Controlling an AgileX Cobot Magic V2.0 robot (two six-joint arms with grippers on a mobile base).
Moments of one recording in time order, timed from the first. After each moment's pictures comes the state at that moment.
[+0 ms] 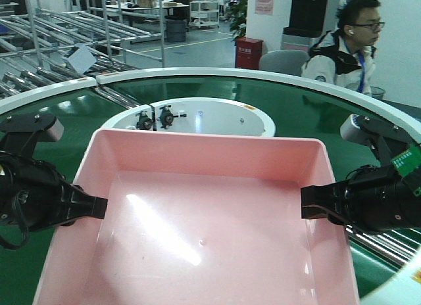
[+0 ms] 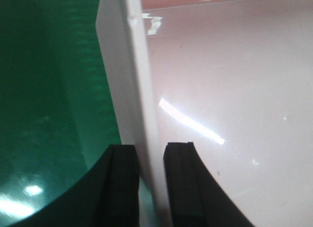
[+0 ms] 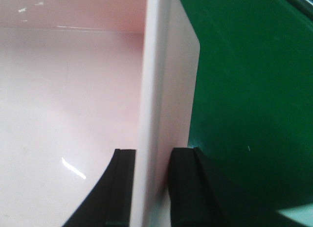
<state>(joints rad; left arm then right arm) -0.29 1.34 -1.24 -0.35 0.77 0.18 0.15 1.34 -1.18 0.43 0.73 -0.13</state>
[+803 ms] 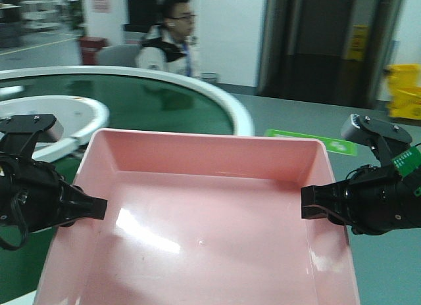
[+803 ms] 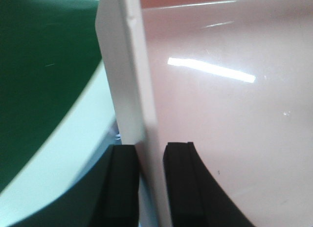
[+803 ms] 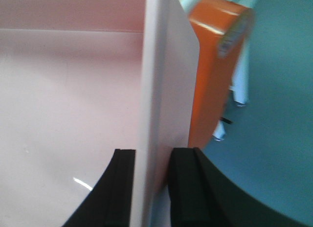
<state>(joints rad) -0.29 1.34 -1.24 -0.35 0.78 0.18 0.15 1.34 -1.18 0.43 0.73 -0.13</state>
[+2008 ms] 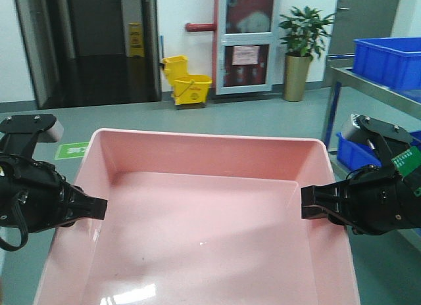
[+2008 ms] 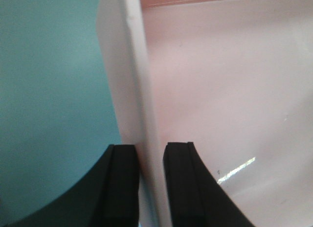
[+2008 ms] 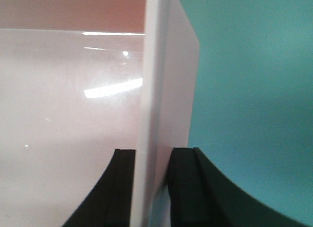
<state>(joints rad) -0.29 1.34 -1.24 -0.35 0.78 0.18 0.15 1.34 -1.18 0.43 0.73 -0.13</state>
